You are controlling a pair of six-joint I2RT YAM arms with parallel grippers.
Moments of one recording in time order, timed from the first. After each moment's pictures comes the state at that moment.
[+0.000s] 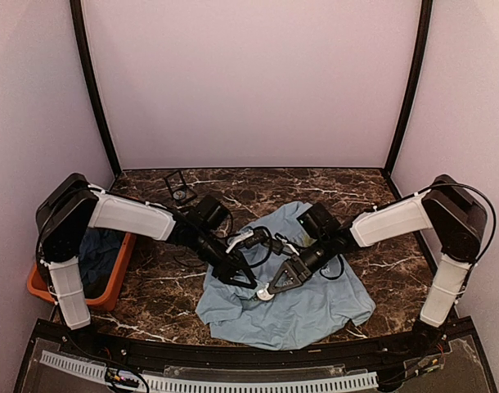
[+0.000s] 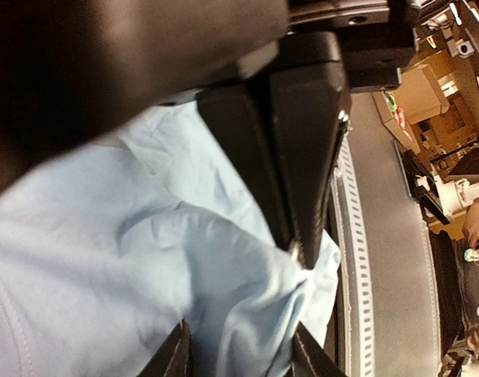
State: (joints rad) left arm -0.80 1.90 1.13 -0.24 0.93 0.14; right arm 0.78 1.80 0.92 -0.16 -1.12 0.24
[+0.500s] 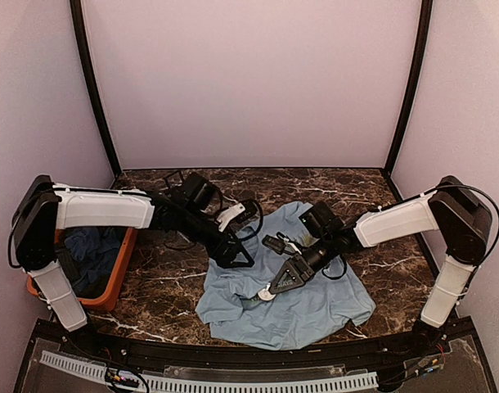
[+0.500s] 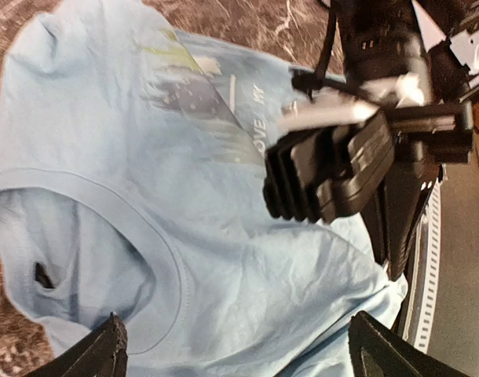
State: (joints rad) left arm -0.79 1.74 1.16 -0.34 0.56 0.09; right arm 0.78 1.76 0.90 -0.16 -1.15 0.27
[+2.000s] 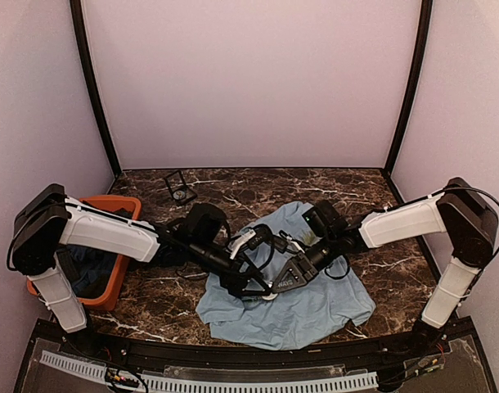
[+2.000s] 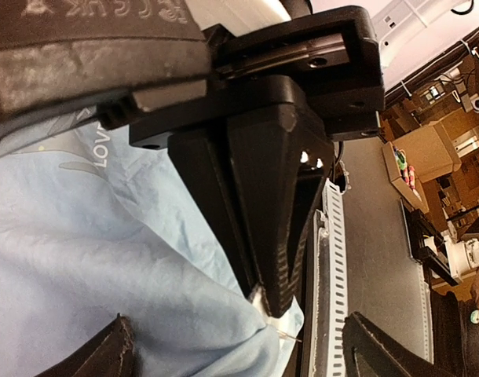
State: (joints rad) left arm -0.95 1.72 0.93 0.11 0.71 -0.25; right arm 0.78 1.71 0.88 -0.14 -1.16 0.29
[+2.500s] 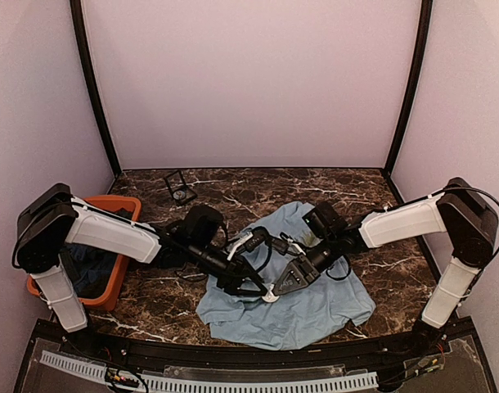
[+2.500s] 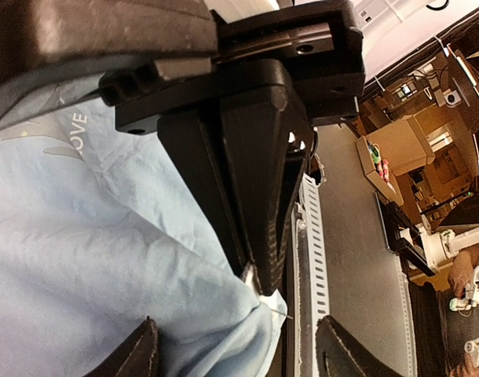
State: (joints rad) left arm -0.92 1.74 0.90 0.19 0.84 -0.26; right arm 0.78 1.71 0.88 -0.19 -1.16 0.22
